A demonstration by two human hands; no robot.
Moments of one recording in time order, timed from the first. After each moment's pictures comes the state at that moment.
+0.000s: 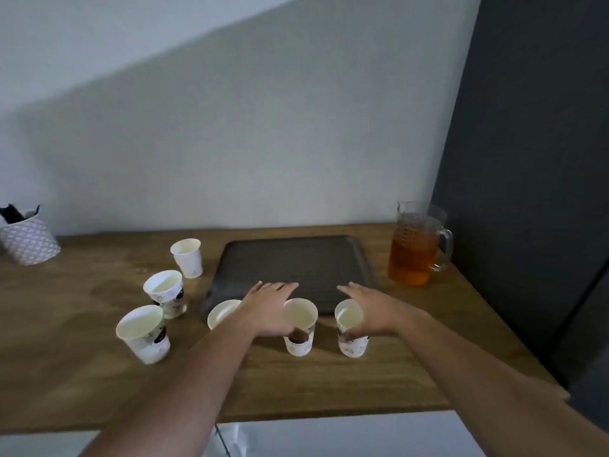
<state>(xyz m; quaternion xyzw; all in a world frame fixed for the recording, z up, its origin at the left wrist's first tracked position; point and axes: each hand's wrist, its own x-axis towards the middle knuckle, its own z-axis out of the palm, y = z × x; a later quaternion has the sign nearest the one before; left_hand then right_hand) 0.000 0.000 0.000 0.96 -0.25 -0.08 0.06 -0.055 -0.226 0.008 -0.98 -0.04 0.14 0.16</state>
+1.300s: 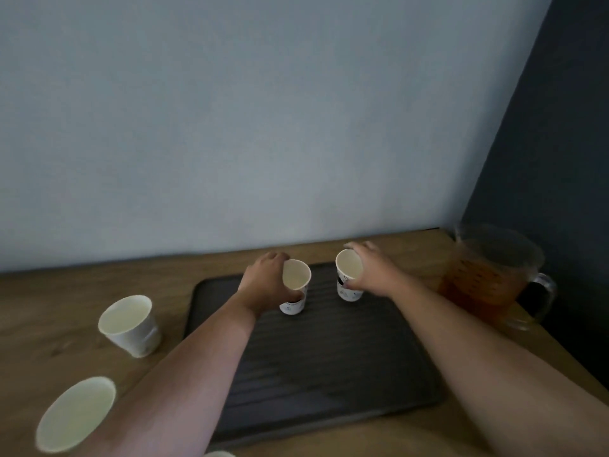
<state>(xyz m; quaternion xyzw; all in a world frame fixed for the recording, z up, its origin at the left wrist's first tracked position) 0.264 -0.034 -0.011 0.96 -0.22 -0.01 0.19 0.210 -0.250 -0.004 -0.97 0.08 -0.02 0.25</state>
